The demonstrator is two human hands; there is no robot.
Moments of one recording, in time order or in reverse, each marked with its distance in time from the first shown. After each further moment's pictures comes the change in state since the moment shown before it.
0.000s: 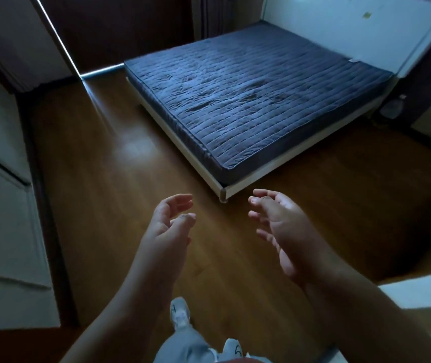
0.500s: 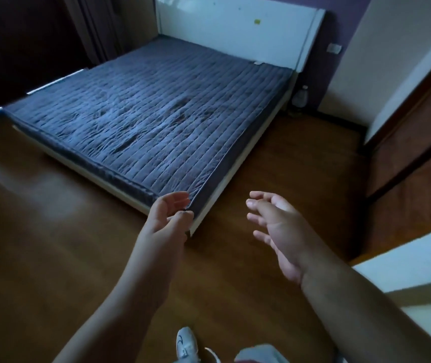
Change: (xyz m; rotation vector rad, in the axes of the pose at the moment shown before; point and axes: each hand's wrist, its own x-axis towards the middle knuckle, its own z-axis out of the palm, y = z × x) left_hand 0.244 0.084 0.049 0.094 -0.376 0.042; right_hand 0.160 -0.086 0.016 0.145 0.338 0.002
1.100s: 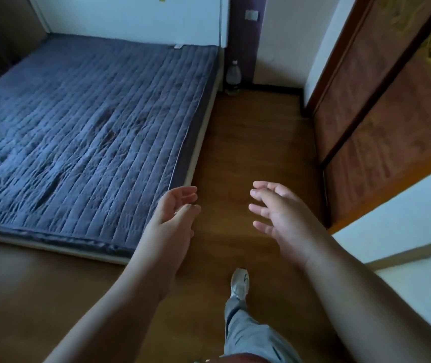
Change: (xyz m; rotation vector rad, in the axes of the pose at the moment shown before) left_hand 0.189 0.046 0.126 0.202 -0.354 -0.050; right_hand 0.156 -0.041 -0.069 0.118 0.349 -0.001
